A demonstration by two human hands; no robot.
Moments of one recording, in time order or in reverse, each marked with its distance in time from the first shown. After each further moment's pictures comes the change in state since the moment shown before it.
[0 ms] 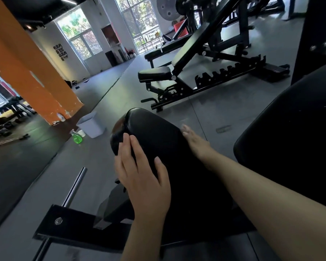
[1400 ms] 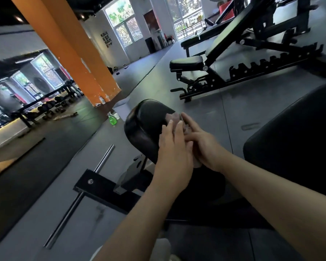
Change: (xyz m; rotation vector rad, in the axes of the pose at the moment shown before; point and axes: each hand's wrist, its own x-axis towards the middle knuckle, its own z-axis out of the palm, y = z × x) left_hand 0.007 0.084 -0.013 -0.006 -0.513 -0.072; right_hand -0.079 -0.042 -0.037 0.766 -0.421 -0.145
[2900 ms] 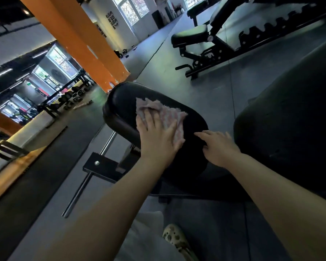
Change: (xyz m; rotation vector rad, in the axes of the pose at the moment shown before) left_hand 0.007 0.007 0.040 1.061 -0.264 0.025; right_hand -0.039 0.074 -0.108 -1.410 0.048 0.107
